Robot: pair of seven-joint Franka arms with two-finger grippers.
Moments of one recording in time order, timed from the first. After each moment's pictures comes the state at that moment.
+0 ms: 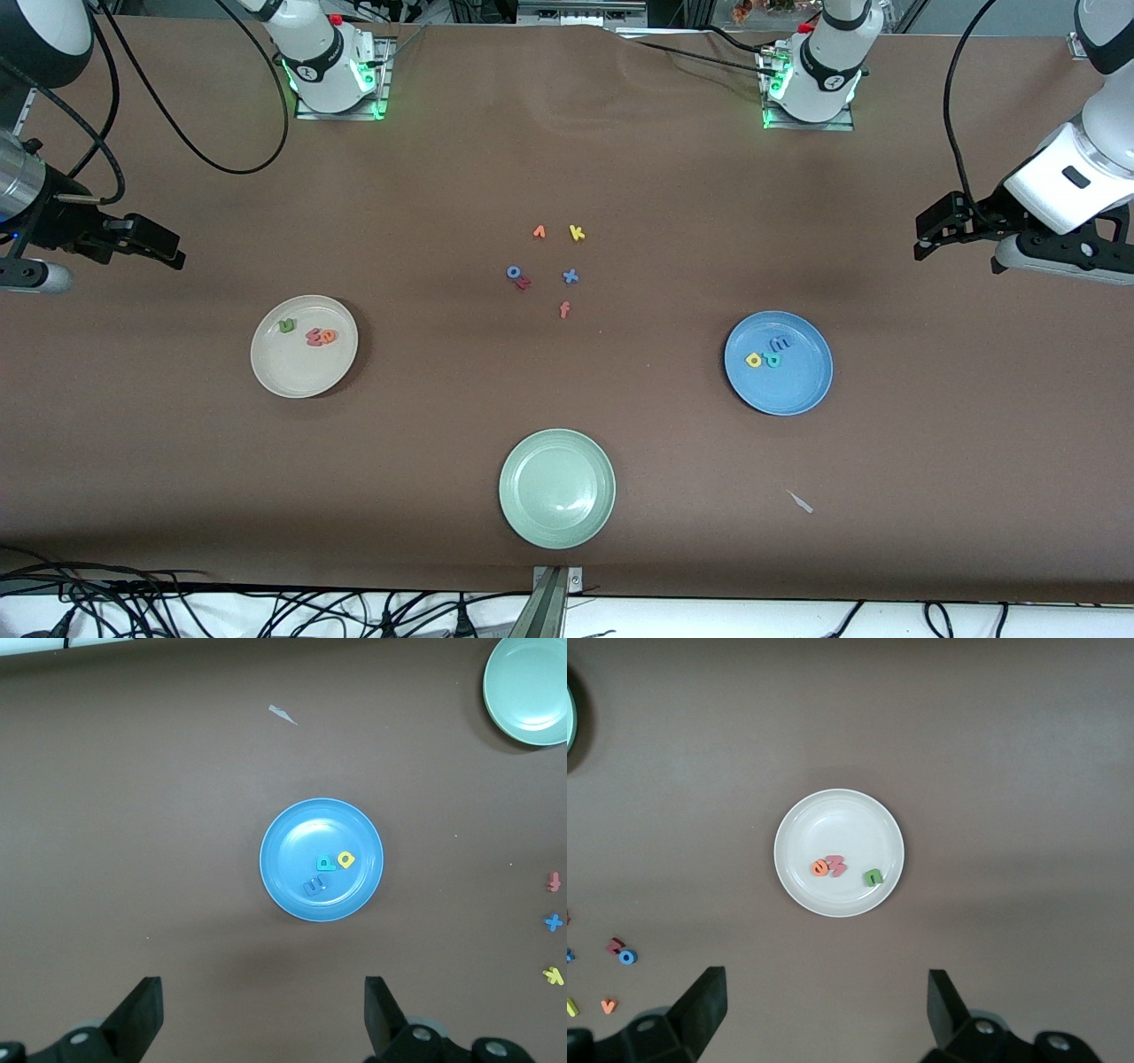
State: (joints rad) left arm -0.03 0.04 -0.04 -1.63 -0.04 1.73 0.08; right arm -0.01 0.12 0.04 -1.56 0.01 1.67 0.10
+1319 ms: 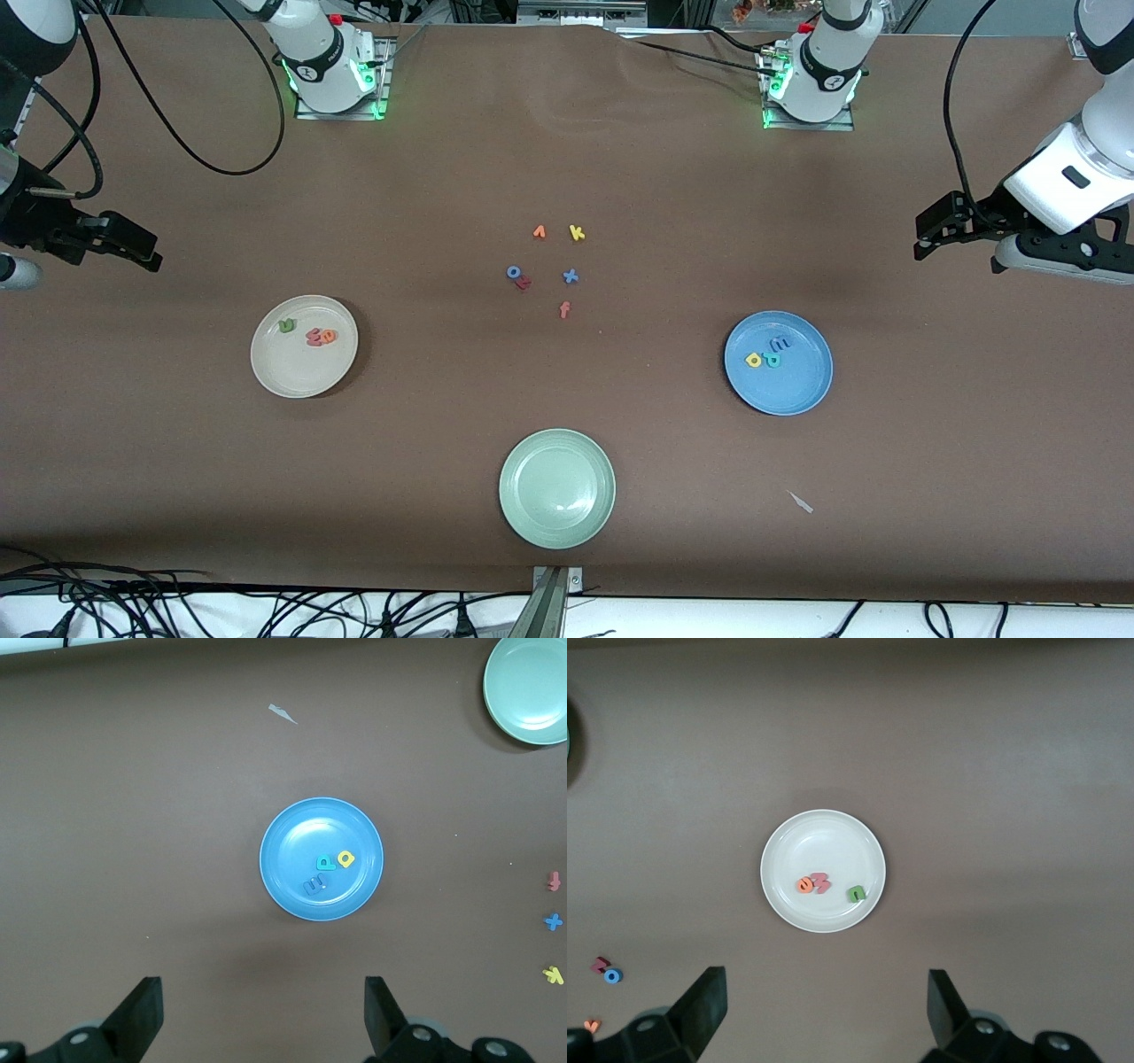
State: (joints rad) left arm -0.03 0.04 -0.04 -1.63 -0.04 1.72 0.08; right arm -0.01 0.12 0.03 -1.52 -0.02 1.67 0.10
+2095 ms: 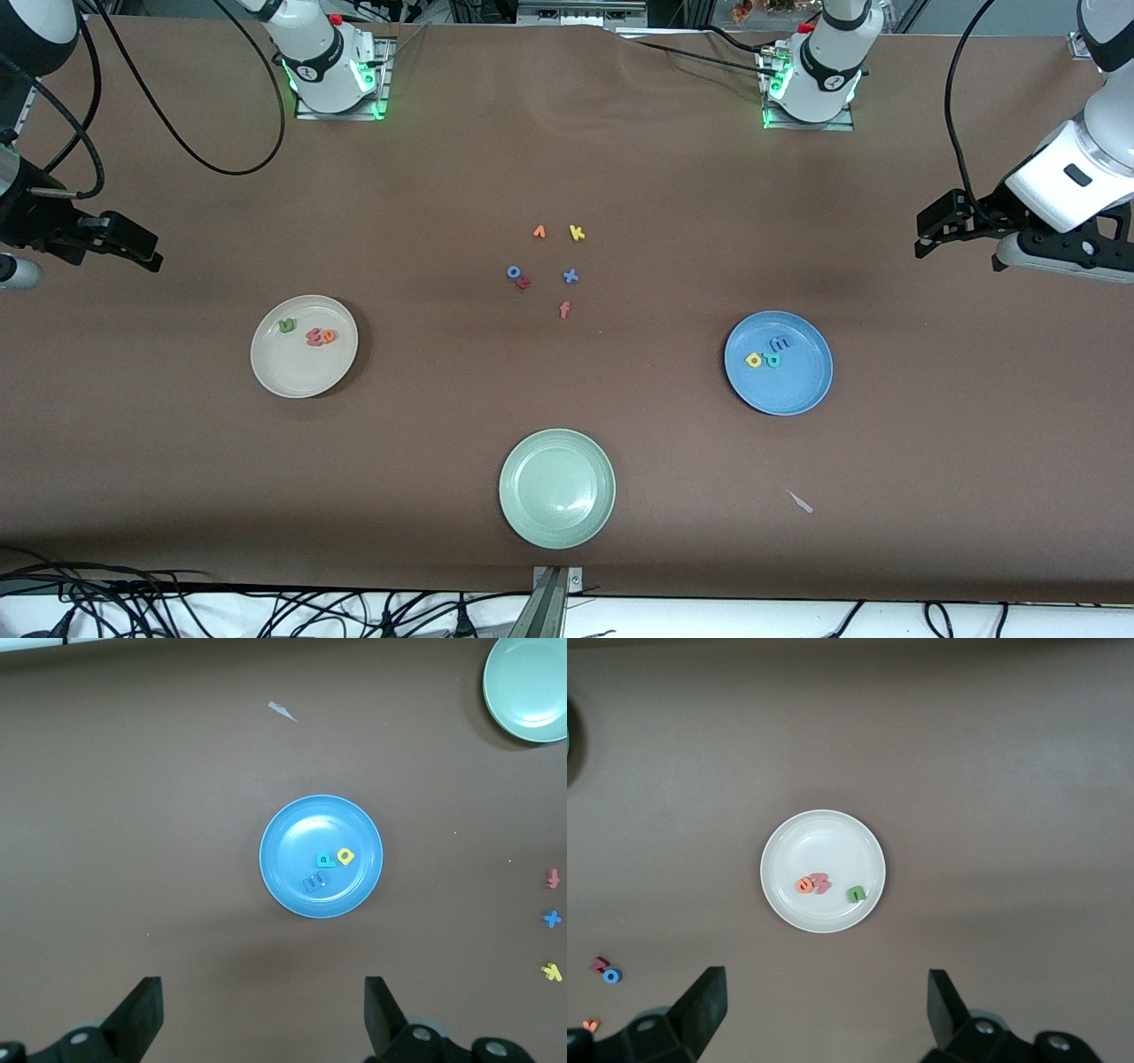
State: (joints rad) left arm -0.03 0.04 -0.04 -1.62 -0.04 1.71 0.08; right arm -0.01 0.12 0.03 -1.52 -0.03 1.67 0.10
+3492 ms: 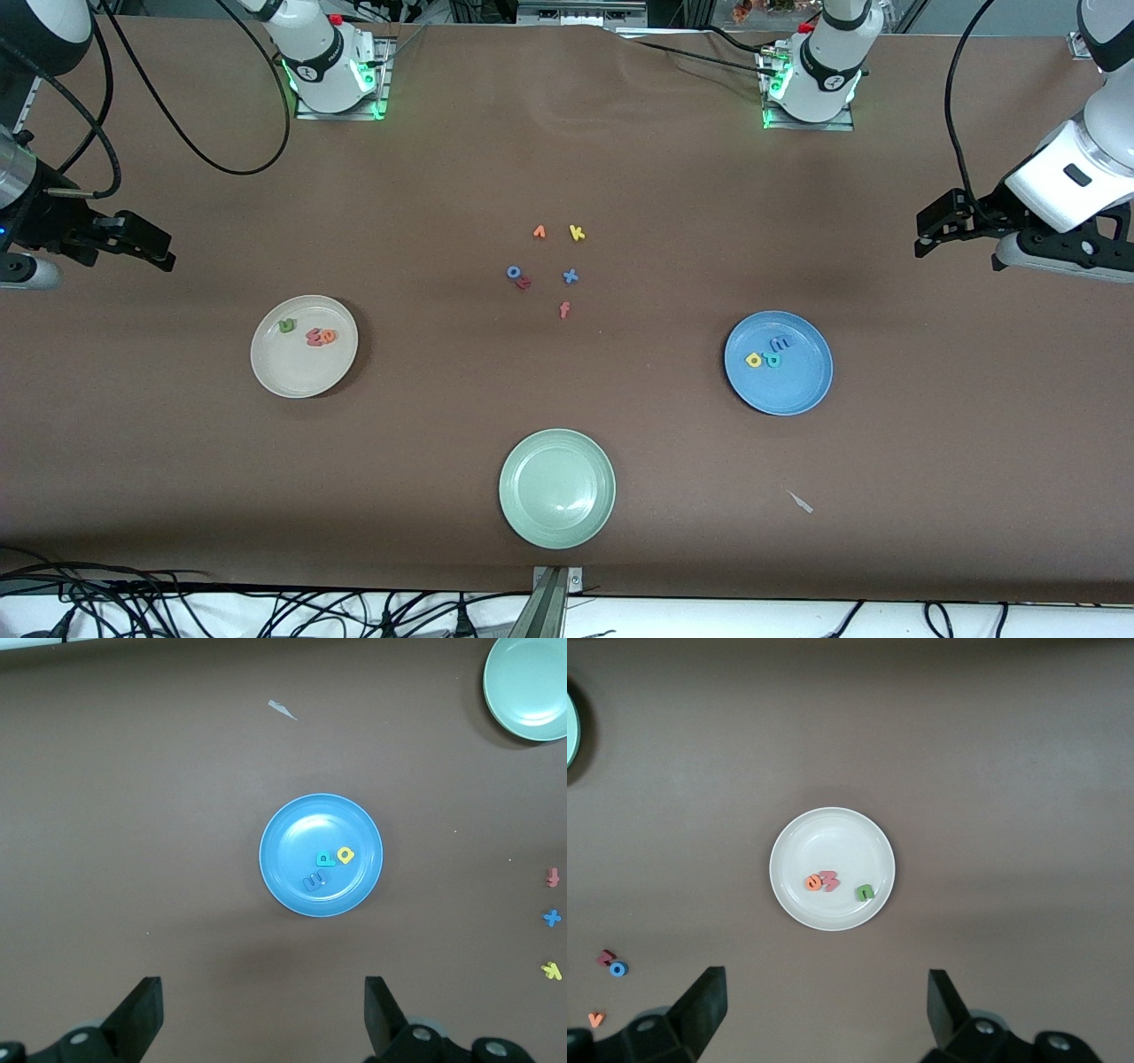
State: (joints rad) left arm -0.03 0.04 -0.04 -1.62 -0.04 1.71 0.08; right arm 0.00 0.12 0.04 -1.52 -0.02 1.67 0.10
